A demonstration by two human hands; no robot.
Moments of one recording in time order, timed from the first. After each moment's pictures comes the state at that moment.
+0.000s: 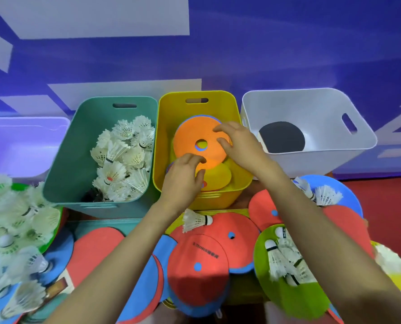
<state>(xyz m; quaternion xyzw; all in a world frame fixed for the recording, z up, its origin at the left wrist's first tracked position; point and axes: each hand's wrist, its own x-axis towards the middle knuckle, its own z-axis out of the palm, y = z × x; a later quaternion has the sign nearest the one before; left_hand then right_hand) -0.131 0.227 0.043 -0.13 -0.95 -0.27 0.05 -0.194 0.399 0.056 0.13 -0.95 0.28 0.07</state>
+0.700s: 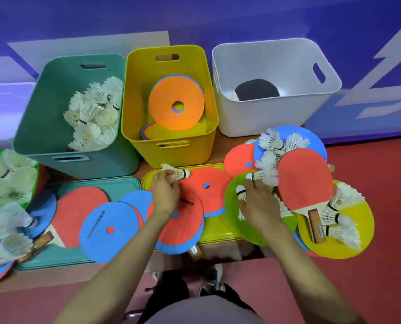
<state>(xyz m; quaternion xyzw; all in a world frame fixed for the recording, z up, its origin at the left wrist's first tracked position) -0.019 0.251 -0.070 0.13 -0.90 -0.41 -0.02 0.050 0.462 -0.023 -0.10 -0.98 0.10 -0.15</state>
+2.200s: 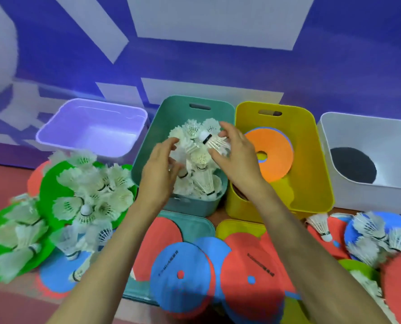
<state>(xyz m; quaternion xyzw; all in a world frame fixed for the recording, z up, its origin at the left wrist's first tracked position) -0.114 0.036 0.065 0.01 -0.92 -0.36 0.17 -0.171 0.212 0.075 0.15 -0.90 0.40 0.10</state>
